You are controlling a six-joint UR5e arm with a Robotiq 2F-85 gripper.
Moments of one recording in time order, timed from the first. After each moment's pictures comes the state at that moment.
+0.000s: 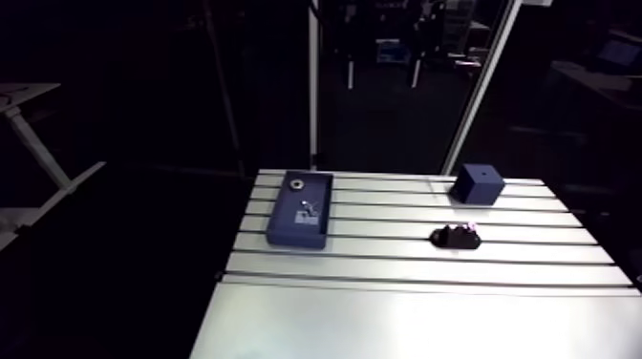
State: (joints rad) arm 0.02 -1.36 1.39 -1.52 -1.60 -1.66
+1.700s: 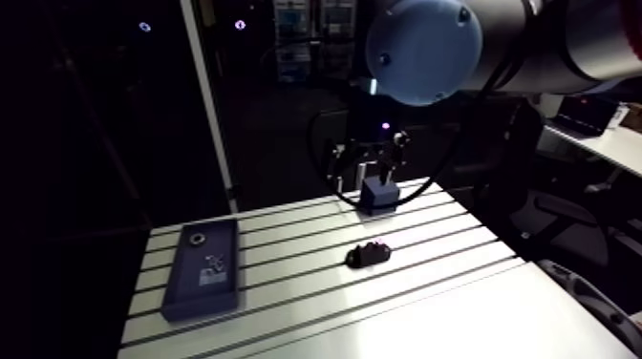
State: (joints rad) arm -0.33 -1.43 1.88 -2.12 -1.56 -1.89
